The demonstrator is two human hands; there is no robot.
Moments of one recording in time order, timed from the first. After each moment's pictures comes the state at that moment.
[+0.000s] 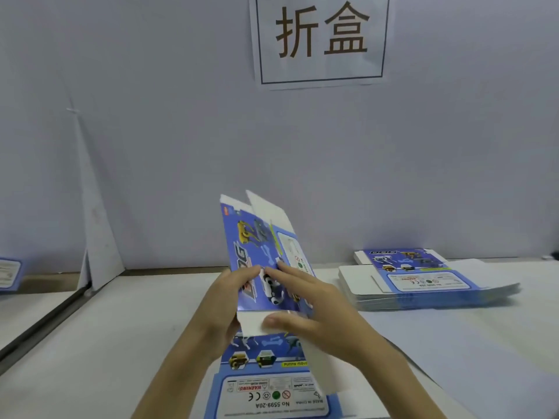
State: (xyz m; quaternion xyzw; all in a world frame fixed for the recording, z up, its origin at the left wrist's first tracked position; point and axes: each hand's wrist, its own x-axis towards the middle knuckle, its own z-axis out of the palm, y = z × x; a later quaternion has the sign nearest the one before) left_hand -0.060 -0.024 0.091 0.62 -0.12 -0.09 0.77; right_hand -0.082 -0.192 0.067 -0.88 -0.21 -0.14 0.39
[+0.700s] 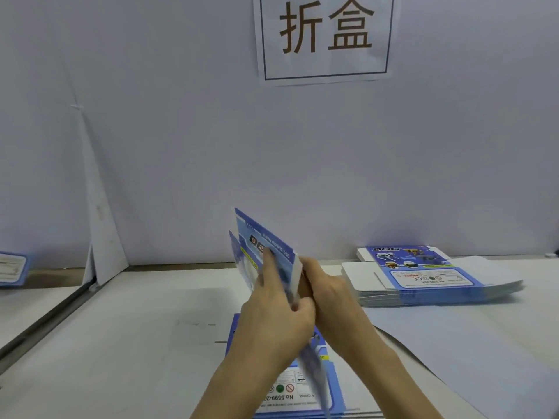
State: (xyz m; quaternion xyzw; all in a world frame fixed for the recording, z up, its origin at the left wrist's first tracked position) left_hand -0.089 -0.066 0.079 0.90 -0.12 0.08 0.42; right_hand -0.074 -0.186 0.053 -0.86 -0.21 -0.35 0.31
